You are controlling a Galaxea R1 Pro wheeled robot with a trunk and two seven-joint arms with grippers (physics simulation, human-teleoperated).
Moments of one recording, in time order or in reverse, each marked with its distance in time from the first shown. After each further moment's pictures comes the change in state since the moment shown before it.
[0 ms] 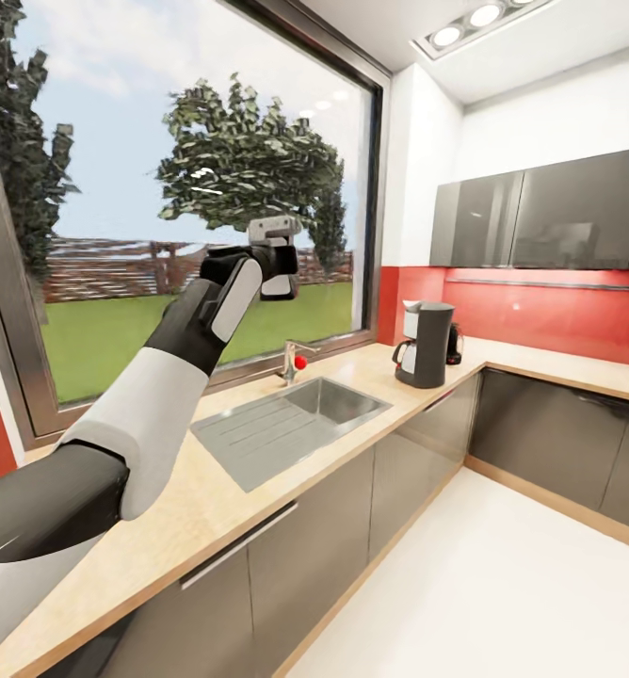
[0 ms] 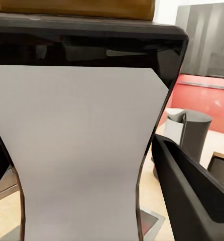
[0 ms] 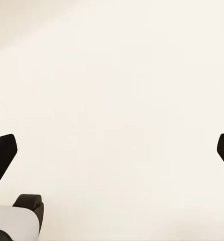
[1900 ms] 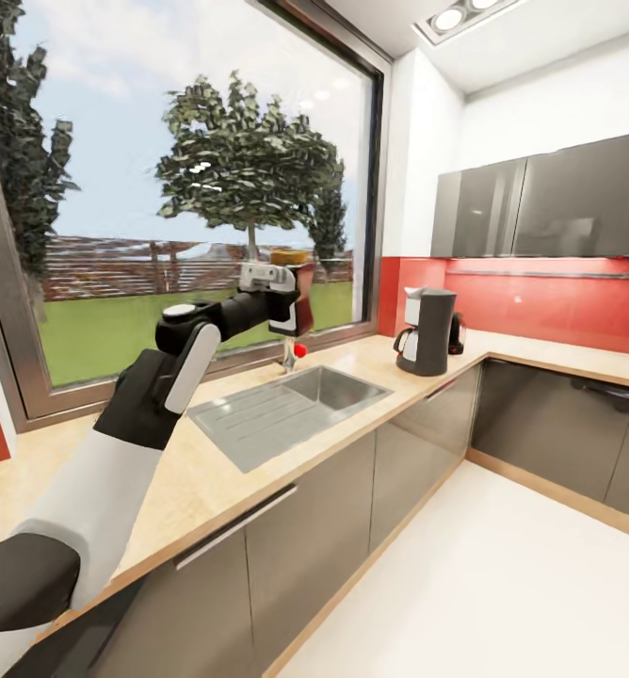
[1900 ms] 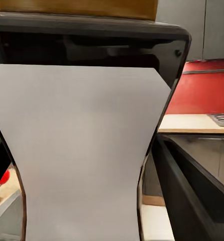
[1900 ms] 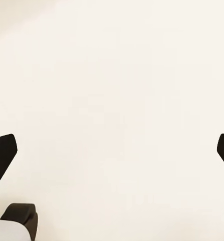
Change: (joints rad) left arm 0.301 0.179 -0.056 -0.395 0.007 0.006 -0.432; right arm 0.001 0.000 0.001 0.001 0.000 -0.003 -0.002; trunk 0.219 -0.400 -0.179
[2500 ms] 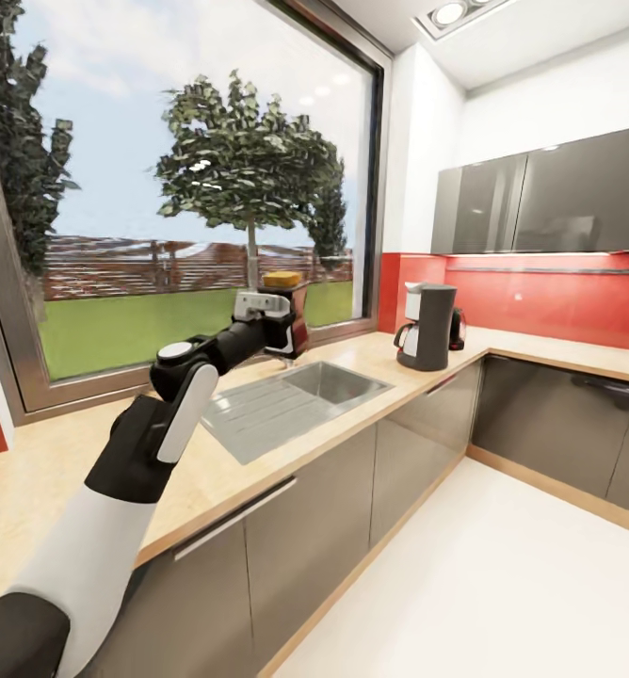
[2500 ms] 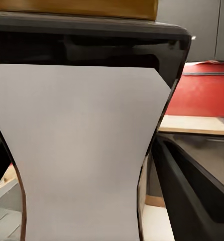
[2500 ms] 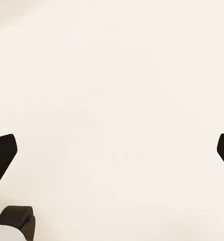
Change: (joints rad) left arm 0.178 0.000 0.001 -0.193 0.002 0.000 0.112; right arm 0.001 0.000 0.000 0.000 0.000 0.000 0.000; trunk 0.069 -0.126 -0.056
